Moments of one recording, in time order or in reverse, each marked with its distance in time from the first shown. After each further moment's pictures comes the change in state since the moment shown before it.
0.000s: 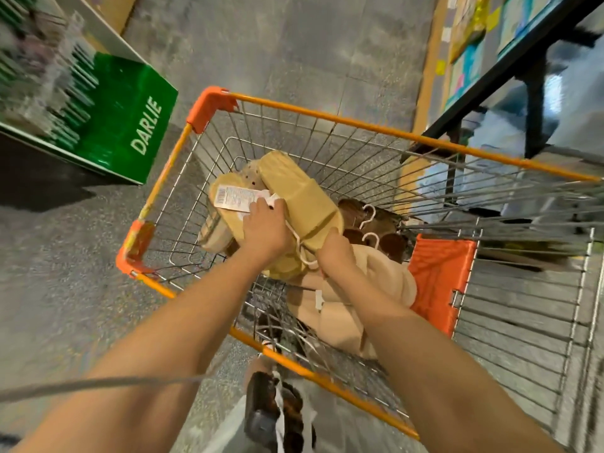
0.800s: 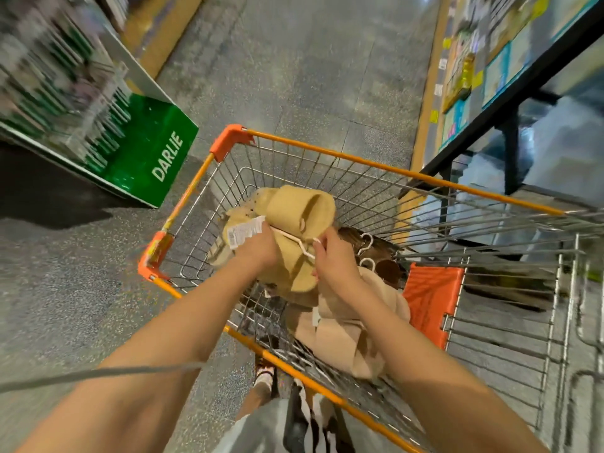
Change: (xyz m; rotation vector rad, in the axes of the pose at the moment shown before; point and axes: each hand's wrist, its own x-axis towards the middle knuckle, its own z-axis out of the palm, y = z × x) left_hand -0.024 -0.017 -0.027 -0.162 -0.202 -0.063; right_hand -0.056 -0.015 -0.042 0.250 0.147 -0.412
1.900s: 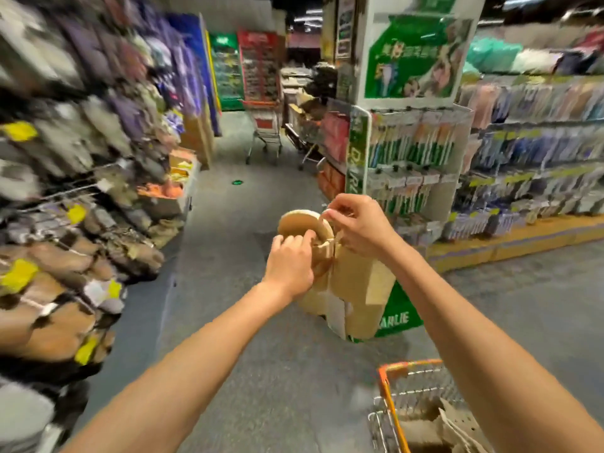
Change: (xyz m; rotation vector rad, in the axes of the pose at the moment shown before) left_hand -0.391 -0.214 -0.139 0.129 1.265 -0.522; right_hand -0.236 -0.423 0.077 -0.075 -0.395 -1.508
